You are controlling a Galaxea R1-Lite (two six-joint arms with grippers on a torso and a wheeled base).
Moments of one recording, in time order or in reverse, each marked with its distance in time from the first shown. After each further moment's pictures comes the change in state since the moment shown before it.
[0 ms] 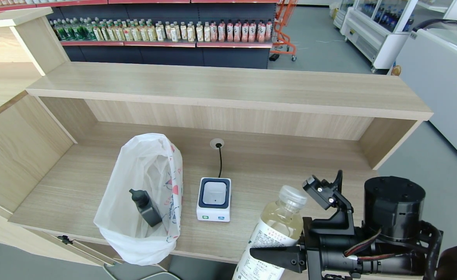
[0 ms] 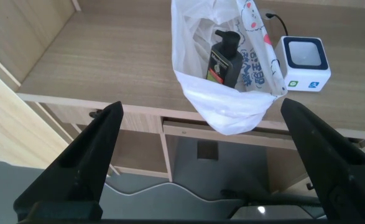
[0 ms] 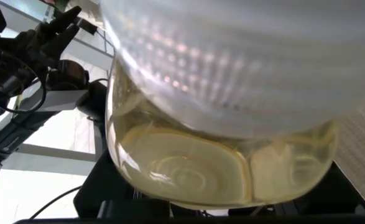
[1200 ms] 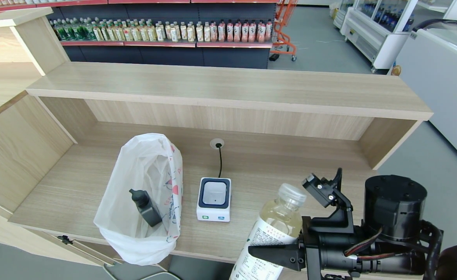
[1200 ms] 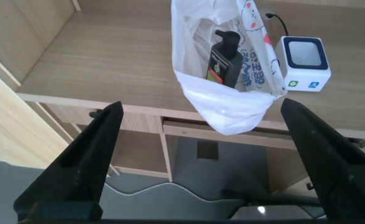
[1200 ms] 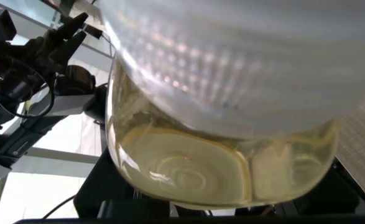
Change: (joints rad) left arm 0.000 0.000 0.000 0.000 0.000 0.000; right arm 0.007 -0.001 -0.008 -0.009 0.000 0.028
